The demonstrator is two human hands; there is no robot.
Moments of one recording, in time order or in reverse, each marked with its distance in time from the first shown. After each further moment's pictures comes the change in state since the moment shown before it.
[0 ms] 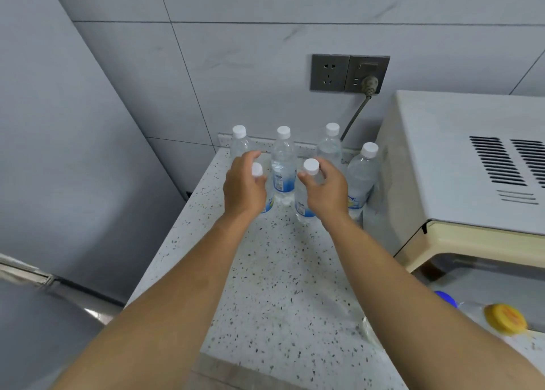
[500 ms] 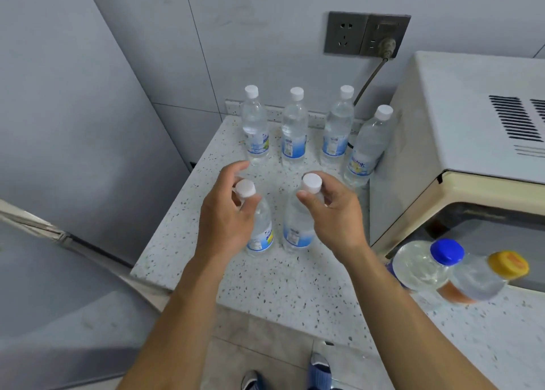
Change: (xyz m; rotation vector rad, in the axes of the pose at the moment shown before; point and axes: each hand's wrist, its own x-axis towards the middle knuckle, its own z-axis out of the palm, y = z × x) left_hand -0.125 -0.024 -0.071 -0.159 -0.016 -0.036; right_hand -0.128 -0.006 -0.029 0.164 -0.223 -0.056
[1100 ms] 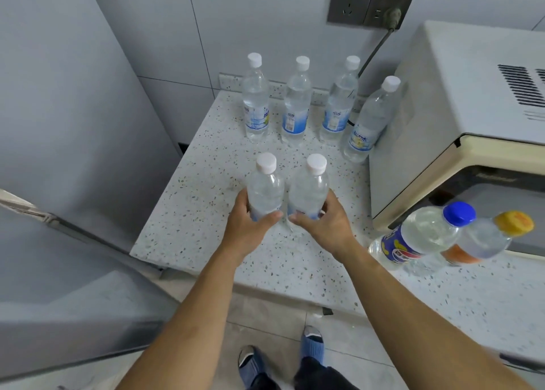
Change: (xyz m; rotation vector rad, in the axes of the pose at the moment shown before) left_hand -0.036 -0.094 0.040 -0.390 -0.332 -0.364; right_hand -0.043 0.064 0.018 -0.155 -0.081 0.256
